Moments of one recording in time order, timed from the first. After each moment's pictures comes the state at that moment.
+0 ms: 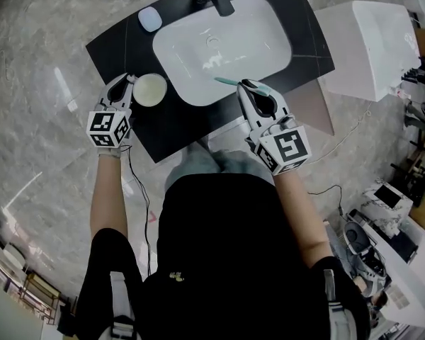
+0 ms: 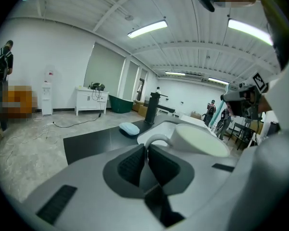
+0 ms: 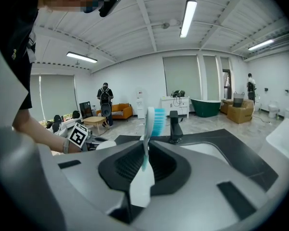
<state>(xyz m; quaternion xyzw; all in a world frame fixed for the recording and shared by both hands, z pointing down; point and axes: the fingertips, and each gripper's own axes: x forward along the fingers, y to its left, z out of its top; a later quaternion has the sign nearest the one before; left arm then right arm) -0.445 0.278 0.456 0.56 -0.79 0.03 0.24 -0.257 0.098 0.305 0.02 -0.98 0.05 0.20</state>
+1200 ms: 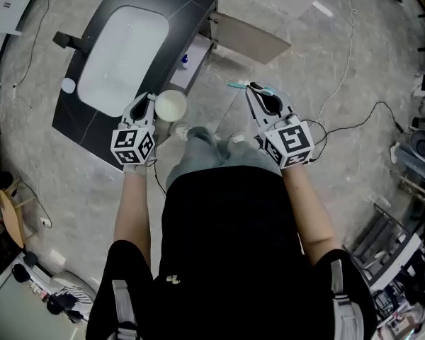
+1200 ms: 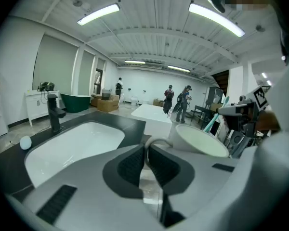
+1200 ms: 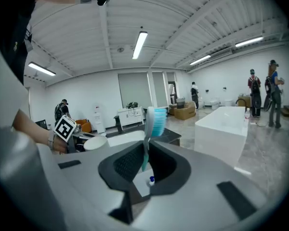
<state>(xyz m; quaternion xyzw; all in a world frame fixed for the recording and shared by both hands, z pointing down) -0.110 0.102 0.387 0.72 -0.65 0.11 0.23 0.140 0.021 0.304 0.29 -0.94 0.12 0.13</state>
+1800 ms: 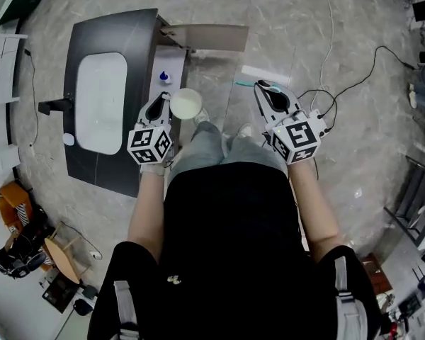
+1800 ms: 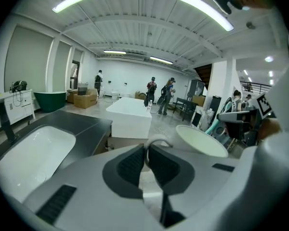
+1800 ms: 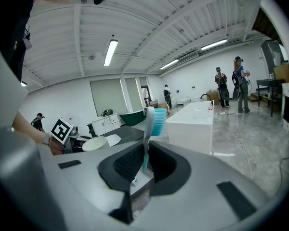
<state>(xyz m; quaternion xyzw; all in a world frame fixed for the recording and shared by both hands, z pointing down) 0.035 0.001 0.393 0.79 -0.55 0.16 0.23 0.291 -0.010 0.330 0.44 -0.88 0.18 0.08</state>
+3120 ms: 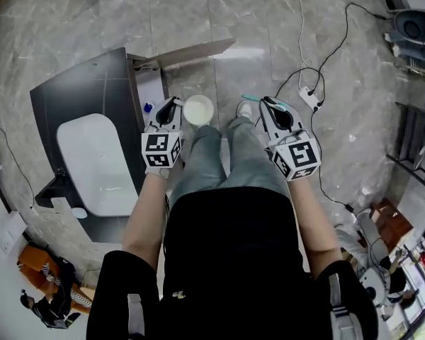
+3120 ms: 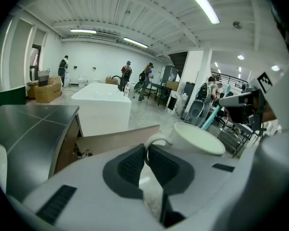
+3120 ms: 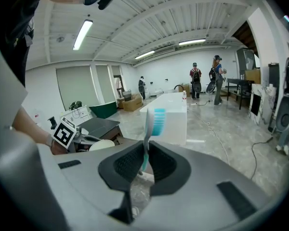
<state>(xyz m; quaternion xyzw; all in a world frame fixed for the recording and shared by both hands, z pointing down) 0.066 -0.135 0.514 0.87 -0.37 0.23 0.24 0.283 -0.073 0.402 0.58 -0.77 0.23 0.15</state>
